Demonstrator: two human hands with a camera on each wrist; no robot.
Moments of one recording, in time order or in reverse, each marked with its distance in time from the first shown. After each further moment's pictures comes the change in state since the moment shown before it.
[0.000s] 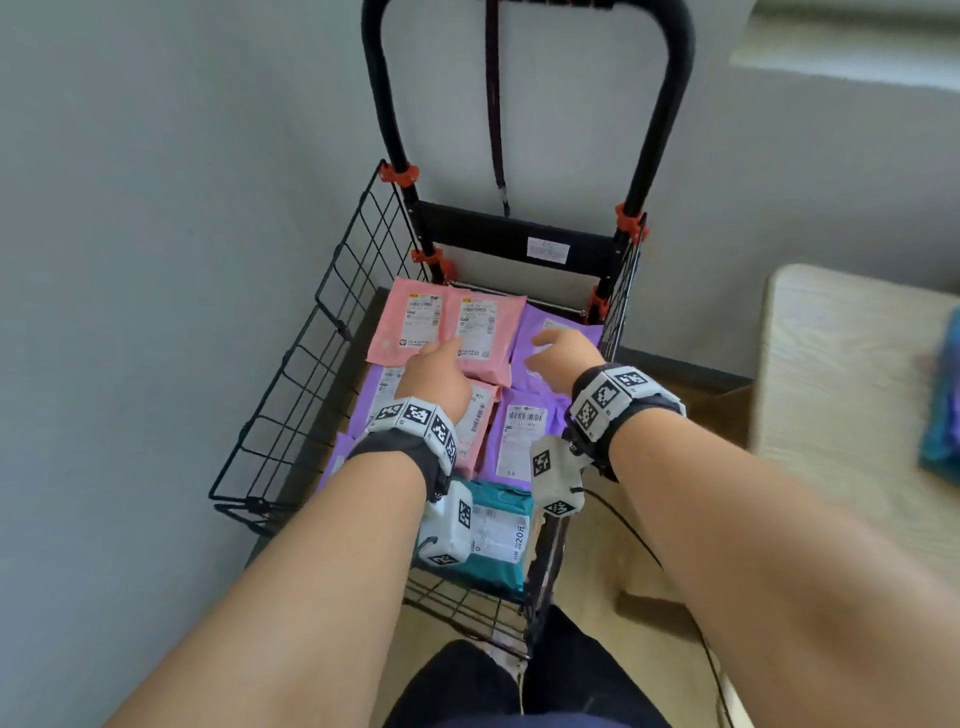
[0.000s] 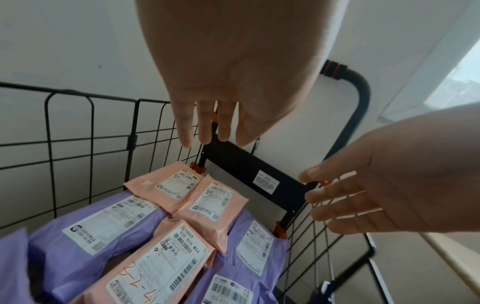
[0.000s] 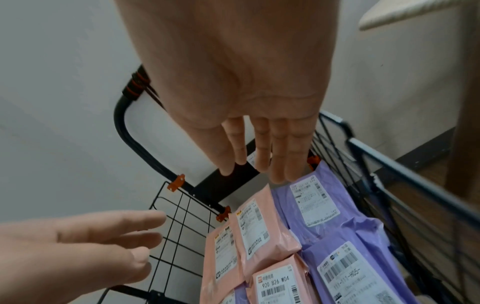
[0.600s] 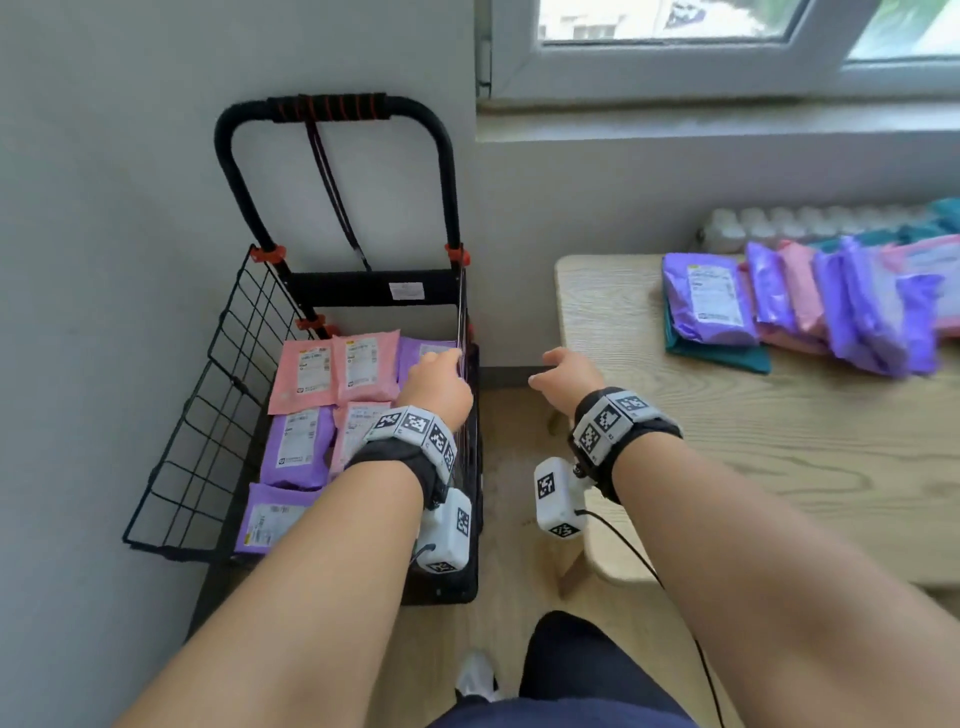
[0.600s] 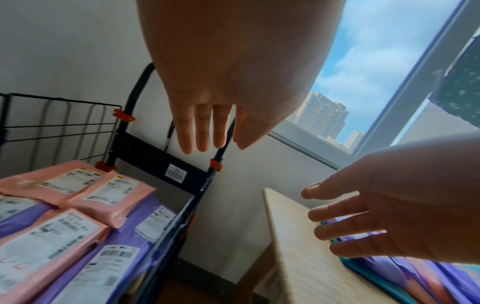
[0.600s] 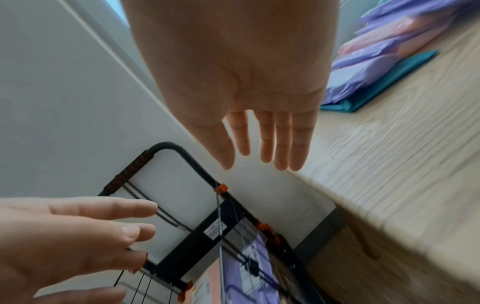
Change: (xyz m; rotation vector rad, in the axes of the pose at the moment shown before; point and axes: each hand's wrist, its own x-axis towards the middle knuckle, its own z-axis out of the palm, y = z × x) left_hand -0.166 0.114 0.031 0.072 -0.012 0.360; right_hand -0.206 0.129 -0.066 0.192 0.407 0.131
